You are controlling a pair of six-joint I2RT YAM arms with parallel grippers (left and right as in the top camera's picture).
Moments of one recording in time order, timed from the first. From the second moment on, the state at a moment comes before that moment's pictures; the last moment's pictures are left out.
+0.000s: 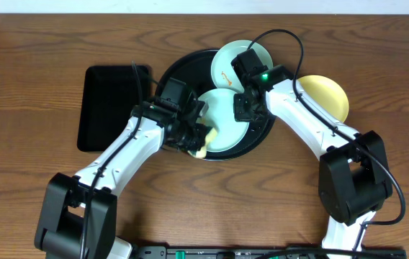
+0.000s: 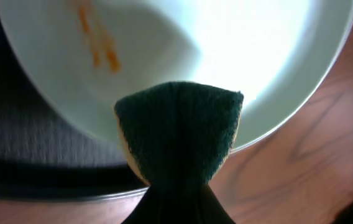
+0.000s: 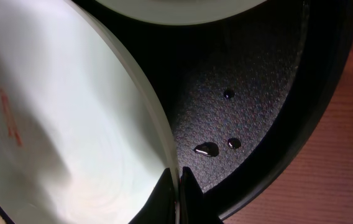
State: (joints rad) left arm -0.39 1.65 1.07 -0.69 0.39 -0.15; right arm 0.48 1.99 1.55 -0.94 0.01 0.46
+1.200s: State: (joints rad) left arm -0.39 1.80 1.07 -0.45 0.25 -0.18; right arm 0.48 1.99 1.55 -0.94 0.01 0.46
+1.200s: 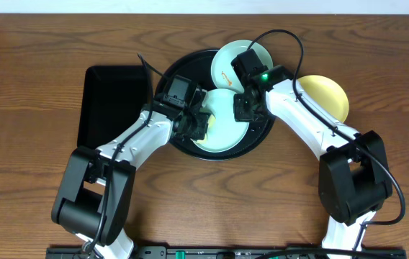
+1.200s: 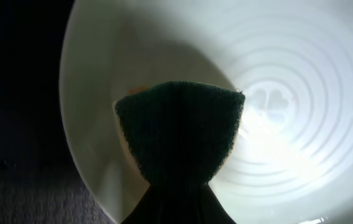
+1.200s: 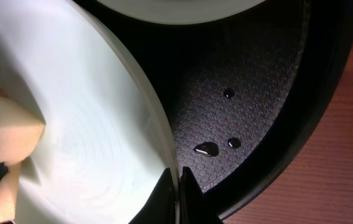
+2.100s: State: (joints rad) left arm -0.39 1.85 1.07 -0.32 0.22 -0.18; right arm 0.48 1.99 1.54 -0.93 0.02 0.46
